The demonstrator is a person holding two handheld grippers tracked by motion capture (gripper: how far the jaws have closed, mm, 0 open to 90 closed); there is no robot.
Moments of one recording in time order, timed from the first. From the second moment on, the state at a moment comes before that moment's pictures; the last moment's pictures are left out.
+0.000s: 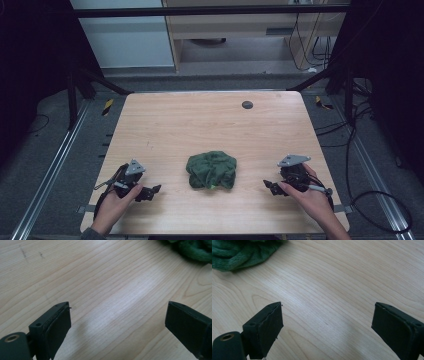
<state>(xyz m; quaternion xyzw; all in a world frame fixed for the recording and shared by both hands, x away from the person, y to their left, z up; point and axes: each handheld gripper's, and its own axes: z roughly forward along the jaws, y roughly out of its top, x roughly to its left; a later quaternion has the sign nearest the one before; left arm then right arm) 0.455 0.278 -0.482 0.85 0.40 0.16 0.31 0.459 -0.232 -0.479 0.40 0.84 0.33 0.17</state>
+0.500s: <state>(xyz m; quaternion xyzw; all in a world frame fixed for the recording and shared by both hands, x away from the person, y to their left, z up) 0.472 0.297 -0.492 0.83 0.43 0.18 0.31 0.475 -0.247 -0.488 0.43 0.82 0.33 0.18</state>
